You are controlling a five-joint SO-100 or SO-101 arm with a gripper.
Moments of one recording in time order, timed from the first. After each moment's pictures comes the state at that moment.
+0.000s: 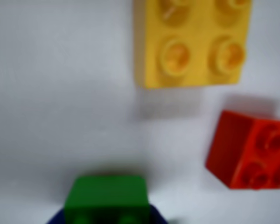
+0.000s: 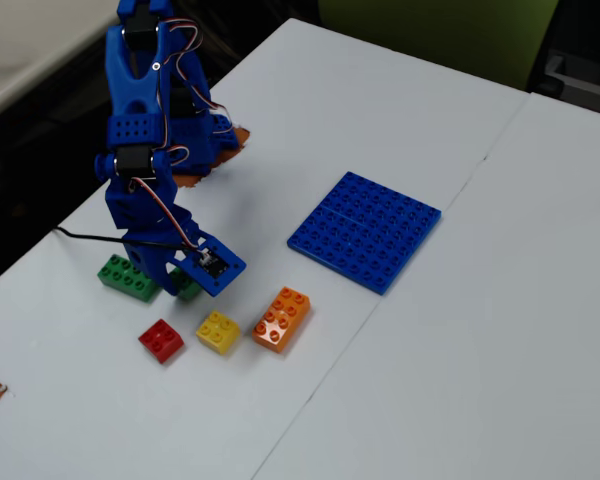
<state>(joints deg) 52.3 84.9 104.3 51.7 -142.9</state>
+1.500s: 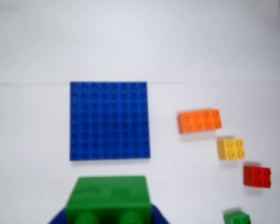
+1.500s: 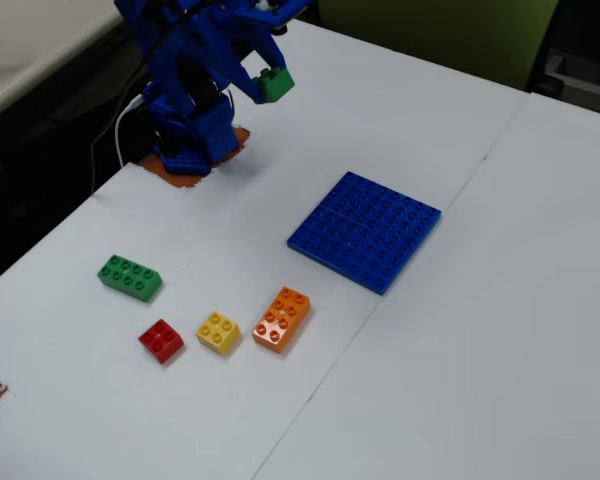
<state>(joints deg) 6.4 123.9 72.0 100.1 -96.1</state>
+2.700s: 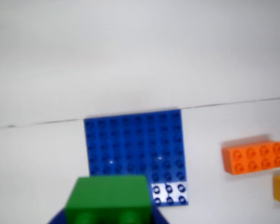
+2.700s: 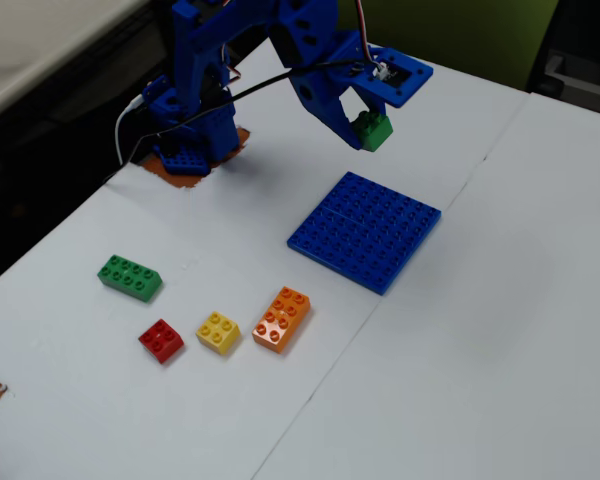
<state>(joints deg) -1.1 72.8 32.5 100.1 -83.8</state>
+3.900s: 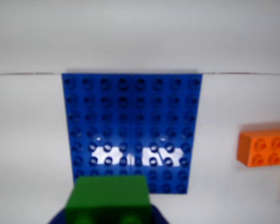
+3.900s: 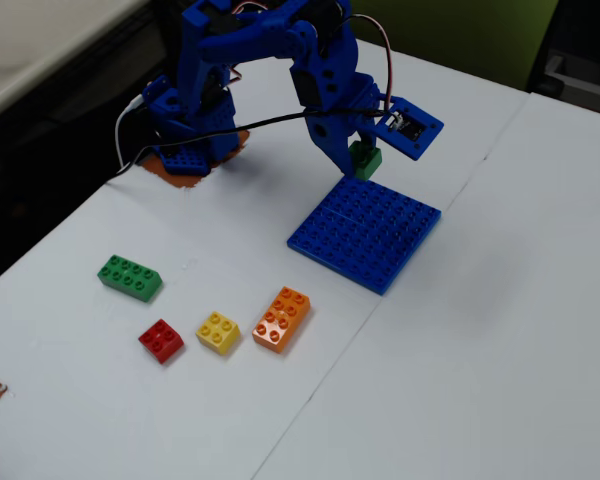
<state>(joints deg) -0.7 68.1 40.4 100.1 -89.8</state>
